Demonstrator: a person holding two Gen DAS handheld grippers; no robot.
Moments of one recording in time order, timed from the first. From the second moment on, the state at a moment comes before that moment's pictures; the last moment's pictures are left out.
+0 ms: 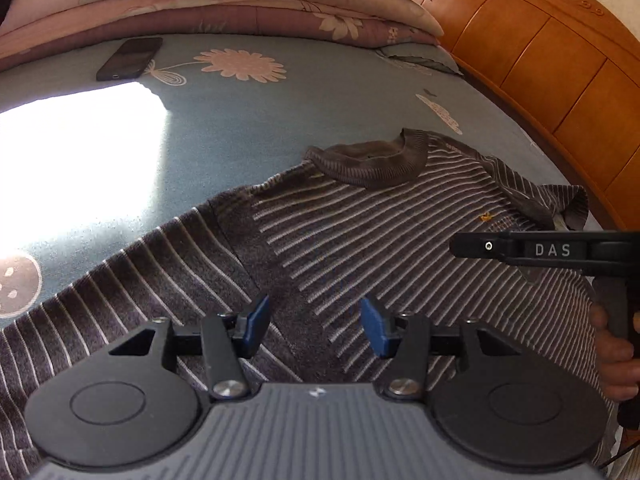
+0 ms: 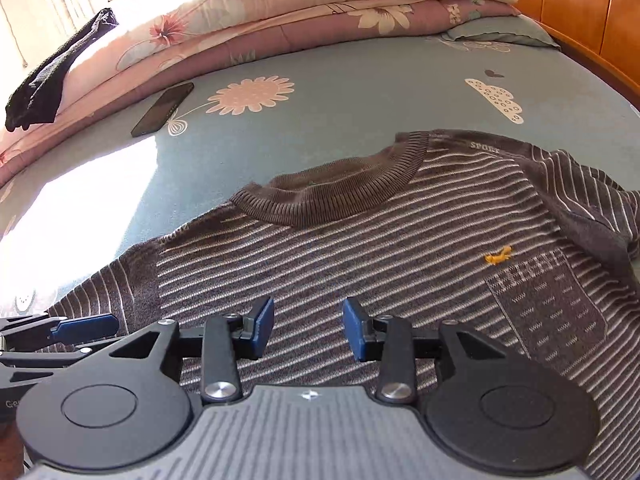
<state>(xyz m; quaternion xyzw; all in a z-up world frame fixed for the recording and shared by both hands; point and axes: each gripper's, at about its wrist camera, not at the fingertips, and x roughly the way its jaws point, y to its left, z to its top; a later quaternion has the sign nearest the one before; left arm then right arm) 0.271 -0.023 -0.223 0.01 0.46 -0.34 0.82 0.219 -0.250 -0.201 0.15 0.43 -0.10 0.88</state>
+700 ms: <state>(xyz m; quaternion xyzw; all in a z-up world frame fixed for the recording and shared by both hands) 0.148 -0.031 -0.226 0.05 0.54 -0.30 0.79 0.066 -0.334 -0.225 0.14 0.52 -0.23 0.81</state>
